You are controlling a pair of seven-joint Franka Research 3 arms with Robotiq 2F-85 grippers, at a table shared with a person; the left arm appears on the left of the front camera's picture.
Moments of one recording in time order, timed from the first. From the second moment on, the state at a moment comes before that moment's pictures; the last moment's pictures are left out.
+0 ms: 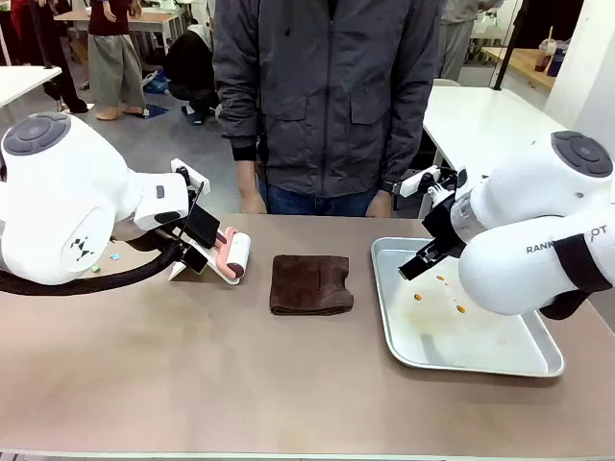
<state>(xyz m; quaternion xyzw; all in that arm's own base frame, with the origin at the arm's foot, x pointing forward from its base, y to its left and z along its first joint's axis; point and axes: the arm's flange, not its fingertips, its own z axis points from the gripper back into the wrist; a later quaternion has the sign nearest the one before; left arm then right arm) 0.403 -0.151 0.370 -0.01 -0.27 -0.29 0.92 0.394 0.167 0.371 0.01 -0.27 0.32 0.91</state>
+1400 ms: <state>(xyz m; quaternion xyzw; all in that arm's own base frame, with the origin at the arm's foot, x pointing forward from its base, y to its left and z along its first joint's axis) 0.403 -0.151 0.370 -0.01 -0.27 -0.29 0.92 0.394 0.167 0.371 0.01 -0.27 0.32 0.91</state>
